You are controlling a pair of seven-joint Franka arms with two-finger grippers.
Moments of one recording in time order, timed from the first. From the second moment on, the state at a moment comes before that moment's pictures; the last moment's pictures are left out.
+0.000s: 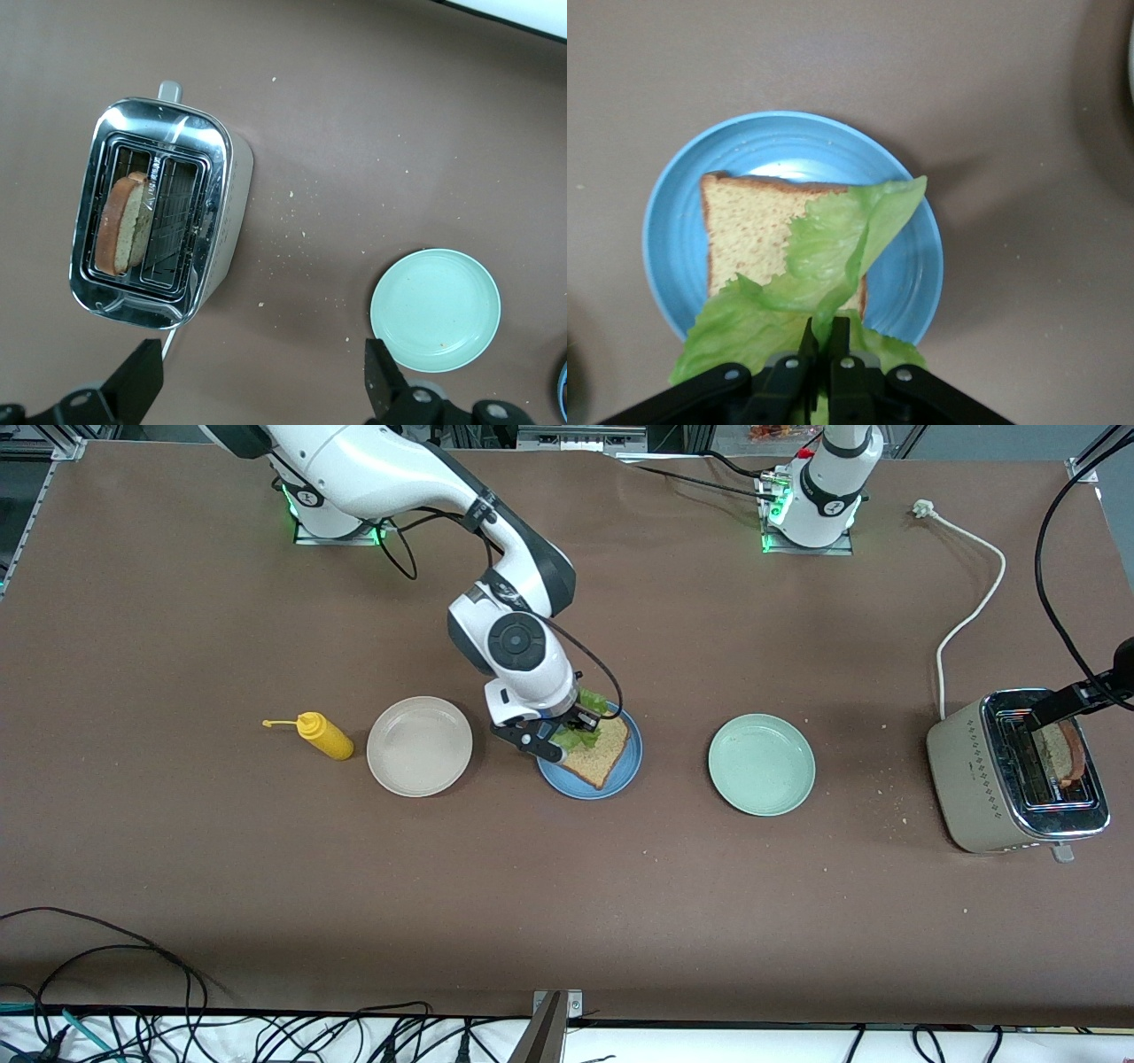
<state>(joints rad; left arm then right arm) 0.07 0.18 0.06 -1.50 0.03 1.67 -0.20 0.58 0.77 0.22 -1.38 -0.01 2.20 1.21</state>
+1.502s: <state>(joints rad) 0.03 0.23 0.05 -1.50 -0.06 1.67 -0.05 0.62 0.65 -0.02 -1.35 -0.08 1.94 0.94</state>
